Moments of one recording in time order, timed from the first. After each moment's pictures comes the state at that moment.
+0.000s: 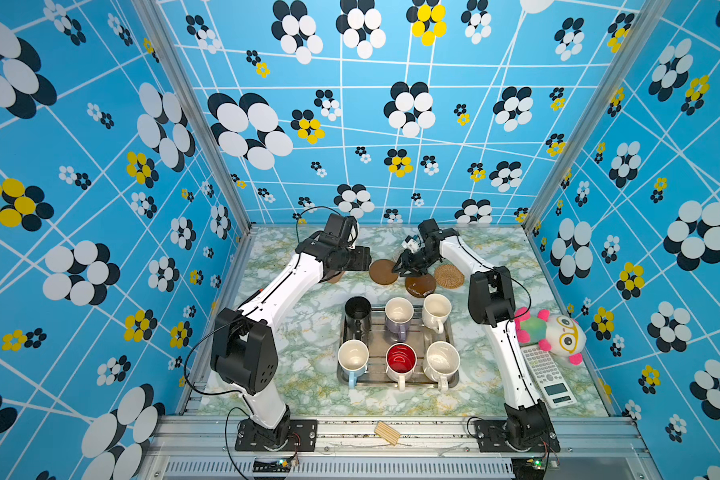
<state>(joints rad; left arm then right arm) -0.41 1.71 1.52 -0.65 0.14 -0.30 0.32 2.61 2.32 -0.97 -0.68 0.33</state>
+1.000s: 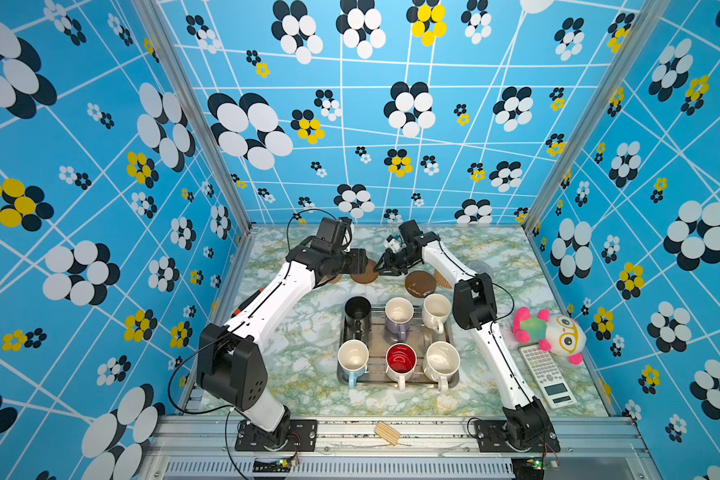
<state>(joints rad) -0.41 1.60 1.44 -0.63 0.14 -0.31 0.41 2.76 2.54 -0.90 -0.73 0.47</state>
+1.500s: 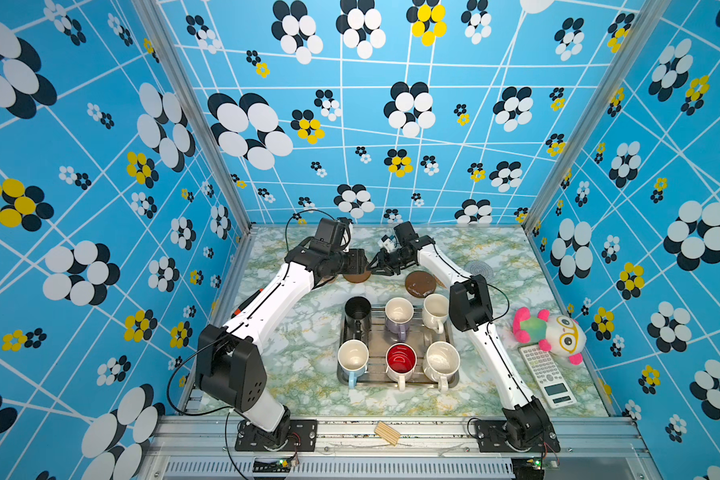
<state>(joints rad) -0.40 1.59 1.42 -0.61 0.14 -0.32 0.44 2.80 2.56 -0.77 -0.78 0.57</state>
